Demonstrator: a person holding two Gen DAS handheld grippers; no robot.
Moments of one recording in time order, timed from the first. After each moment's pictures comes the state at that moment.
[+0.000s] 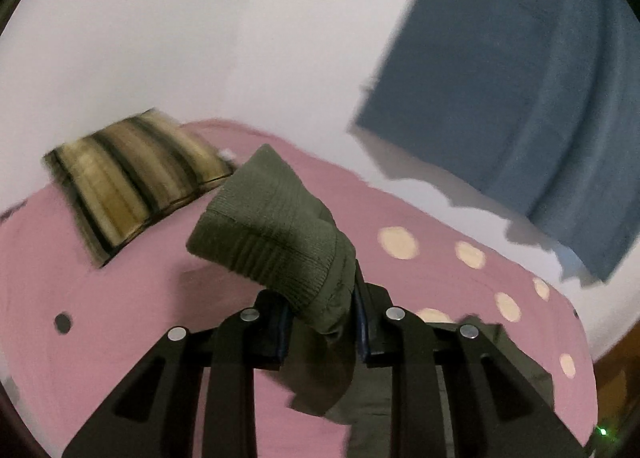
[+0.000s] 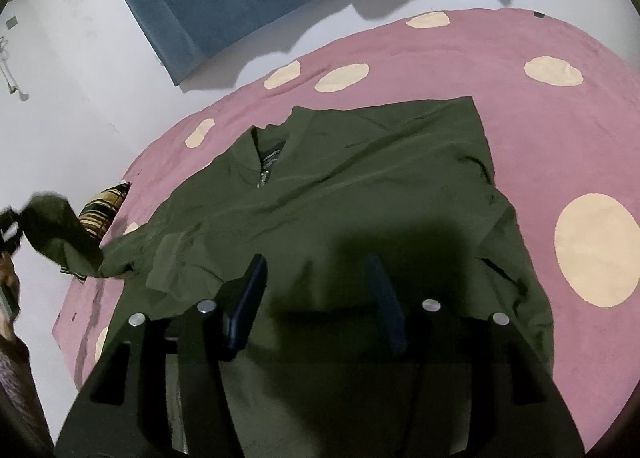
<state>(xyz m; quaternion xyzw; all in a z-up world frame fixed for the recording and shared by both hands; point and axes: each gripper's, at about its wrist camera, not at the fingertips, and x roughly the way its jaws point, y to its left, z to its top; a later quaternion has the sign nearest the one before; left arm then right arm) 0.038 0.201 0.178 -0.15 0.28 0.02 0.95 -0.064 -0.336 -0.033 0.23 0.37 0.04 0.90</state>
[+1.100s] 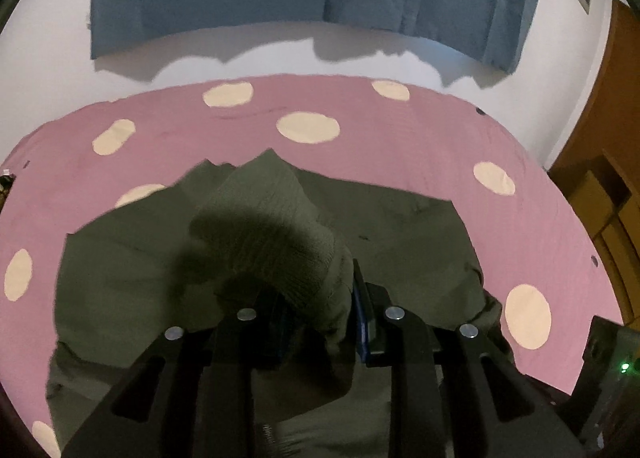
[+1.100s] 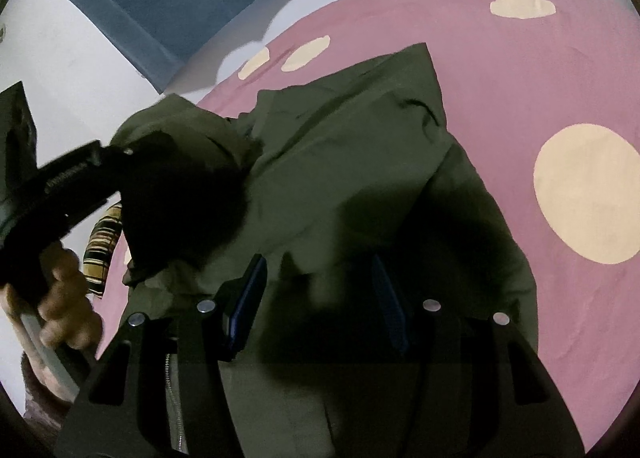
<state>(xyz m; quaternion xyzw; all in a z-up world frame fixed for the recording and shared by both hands) 0.046 -0.212 0.042 0.05 0.41 -0.21 0.89 -0.073 -0.371 -0.066 0.31 0.40 0.05 0.86</state>
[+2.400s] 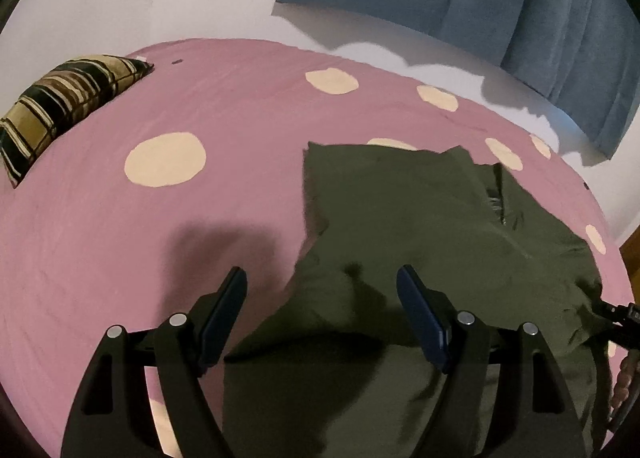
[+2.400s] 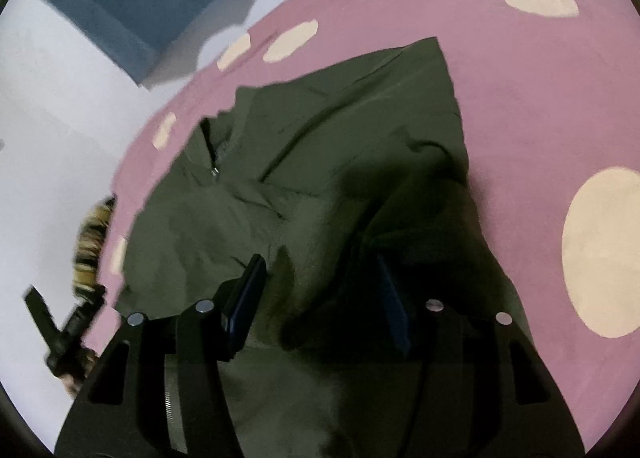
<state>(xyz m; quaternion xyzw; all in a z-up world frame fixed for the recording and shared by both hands) 0.048 0.049 -0.010 -0.06 0.40 -0.04 0.91 -0.012 -0.379 -0.069 0.28 0.46 0.03 0.84</state>
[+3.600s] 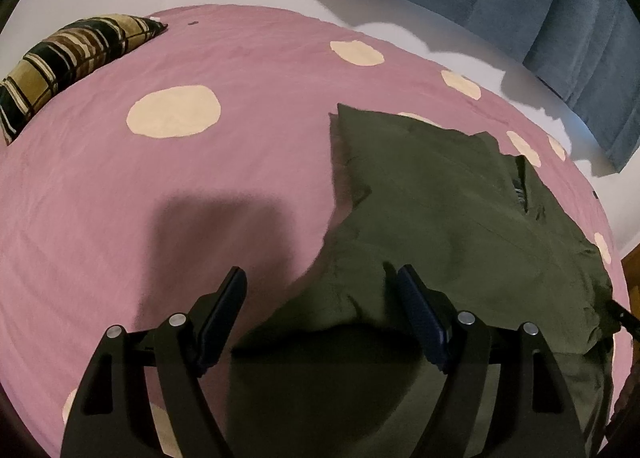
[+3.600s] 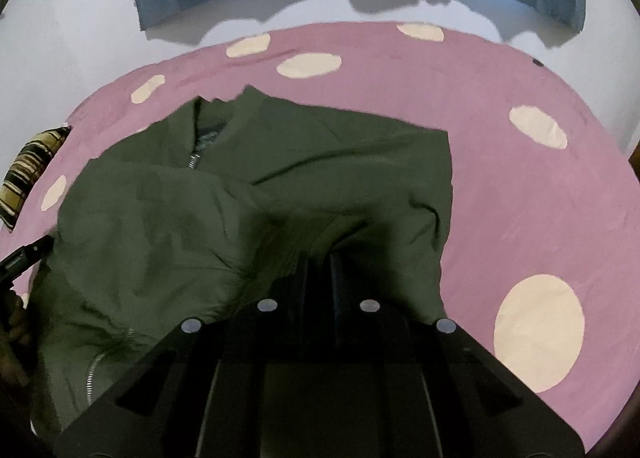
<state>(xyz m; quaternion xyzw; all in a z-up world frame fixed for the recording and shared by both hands) 0.054 0.071 -0.045 -0.10 0.44 -0.03 0.89 -0.008 -0.346 -0.048 0.08 0.43 -0.03 0.90</state>
